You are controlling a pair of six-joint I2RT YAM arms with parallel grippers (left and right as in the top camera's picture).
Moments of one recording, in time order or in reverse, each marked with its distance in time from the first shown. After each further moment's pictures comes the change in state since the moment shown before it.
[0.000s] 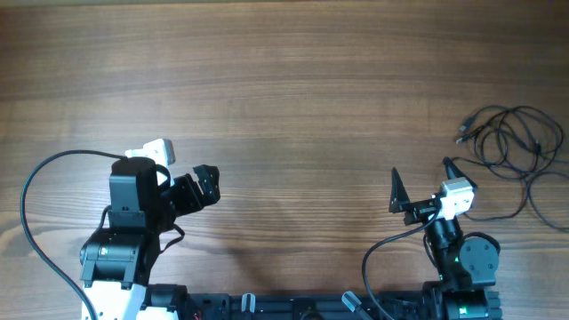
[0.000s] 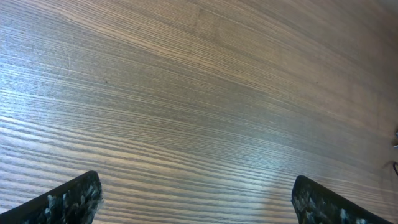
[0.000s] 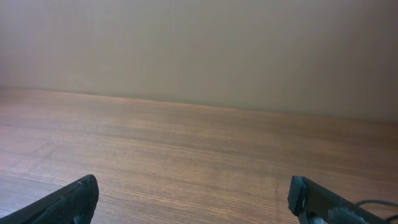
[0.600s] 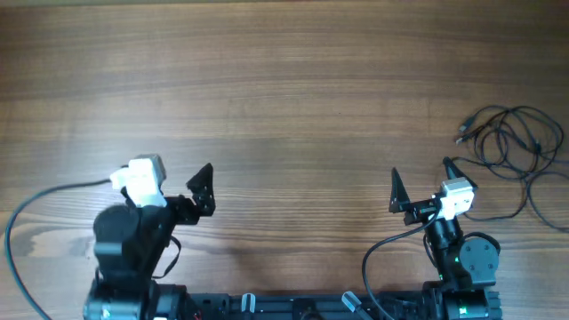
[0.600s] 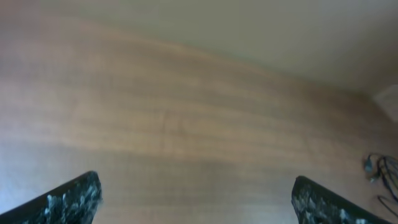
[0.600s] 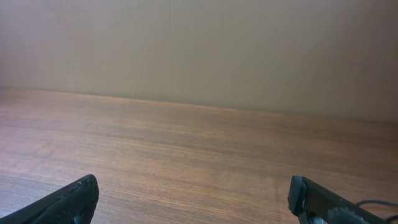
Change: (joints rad) left arm 0.015 -0.397 -0.199 0.304 -0.001 0.129; right arm 0.000 0.000 0.000 0.001 0.000 0.000
